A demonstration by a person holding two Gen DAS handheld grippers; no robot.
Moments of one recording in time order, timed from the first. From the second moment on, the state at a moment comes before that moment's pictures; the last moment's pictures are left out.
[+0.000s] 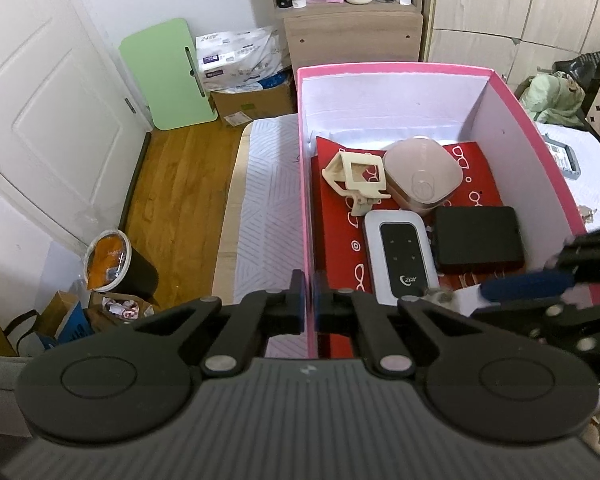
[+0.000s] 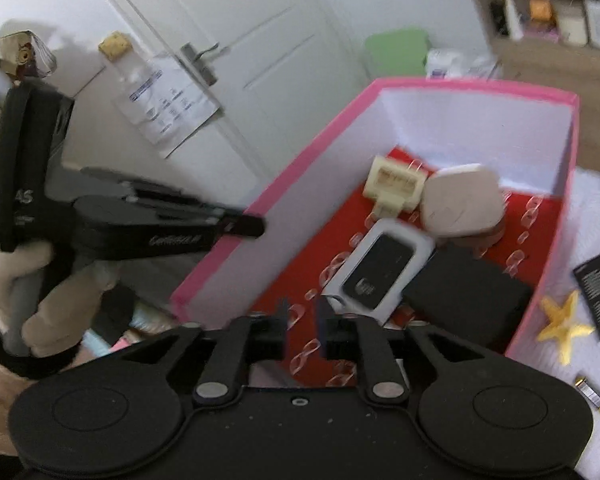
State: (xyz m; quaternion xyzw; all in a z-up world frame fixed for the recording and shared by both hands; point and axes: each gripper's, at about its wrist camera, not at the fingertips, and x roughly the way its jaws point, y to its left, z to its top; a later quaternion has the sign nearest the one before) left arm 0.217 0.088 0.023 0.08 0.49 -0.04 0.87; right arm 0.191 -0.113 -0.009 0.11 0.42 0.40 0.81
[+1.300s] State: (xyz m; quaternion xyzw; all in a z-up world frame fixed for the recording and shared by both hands) left arm 0.211 0.099 0.016 0.01 0.48 -0.01 0.88; right arm 0.158 -0.246 -0.061 0.05 0.40 0.16 0.90
